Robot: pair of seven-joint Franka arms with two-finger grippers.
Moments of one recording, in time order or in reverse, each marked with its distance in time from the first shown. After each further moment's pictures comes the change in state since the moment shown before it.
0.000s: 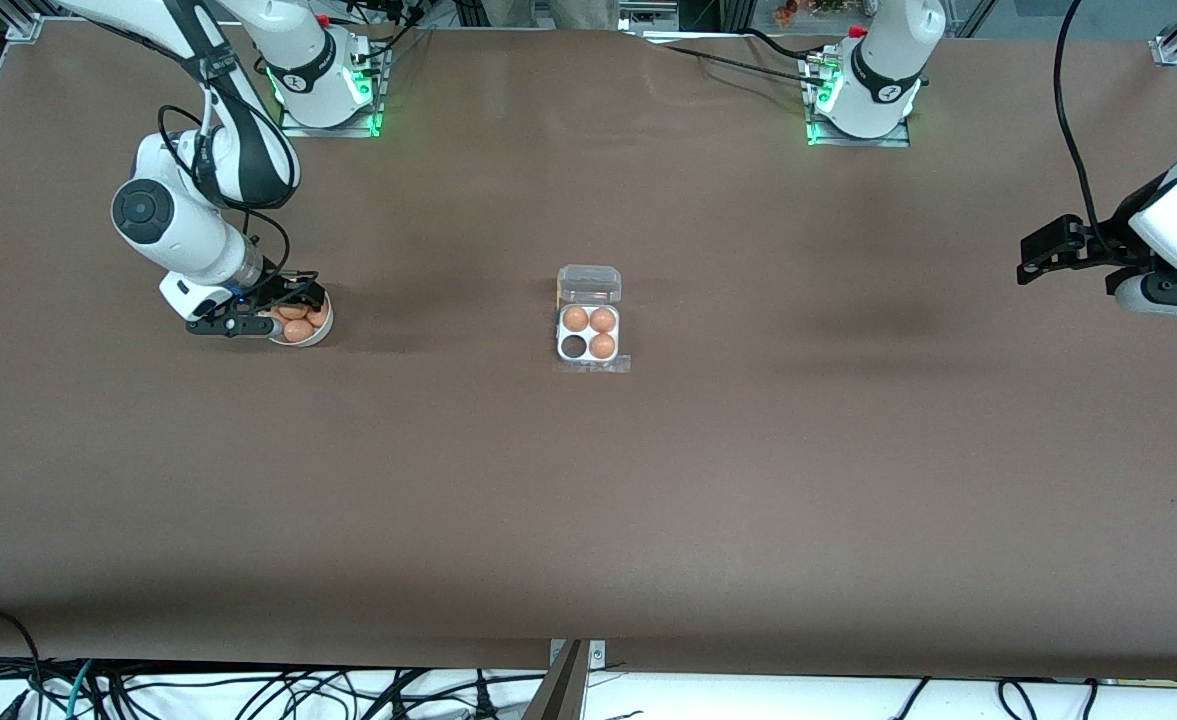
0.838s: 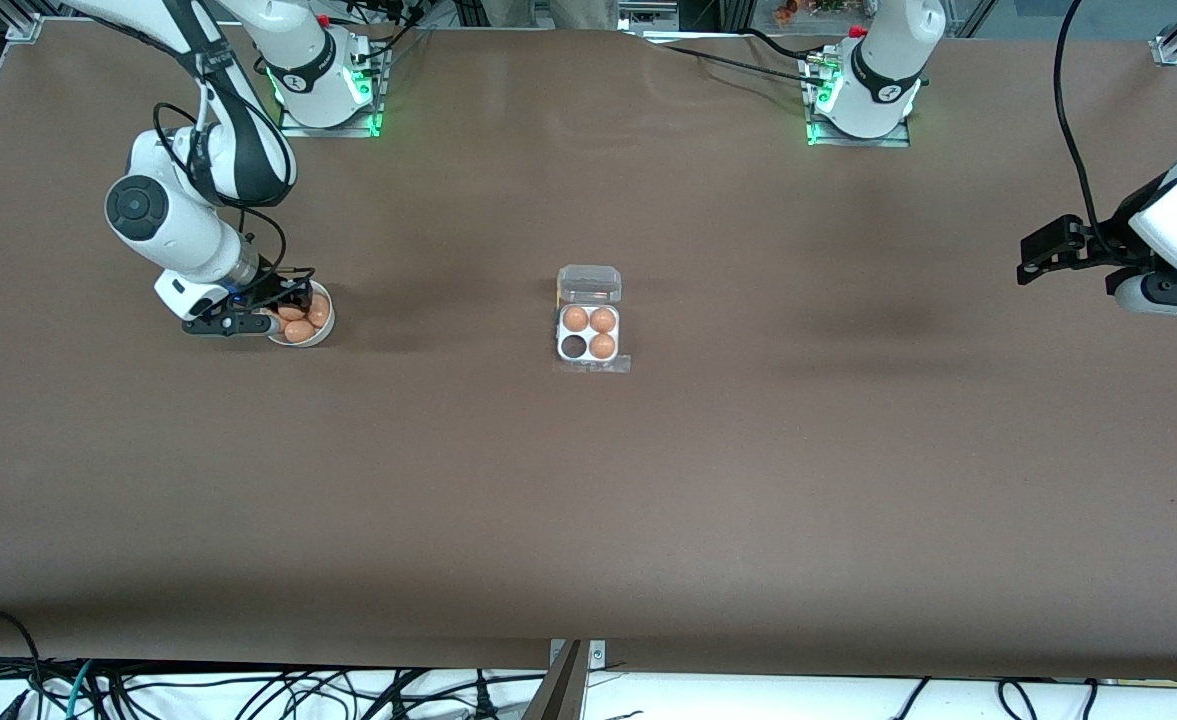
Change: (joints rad) left arm 0.001 0.000 0.000 0.000 0.000 0.000 0.000; right arm 0.000 -0.040 -0.005 0.010 -0.001 -0.046 -0.025
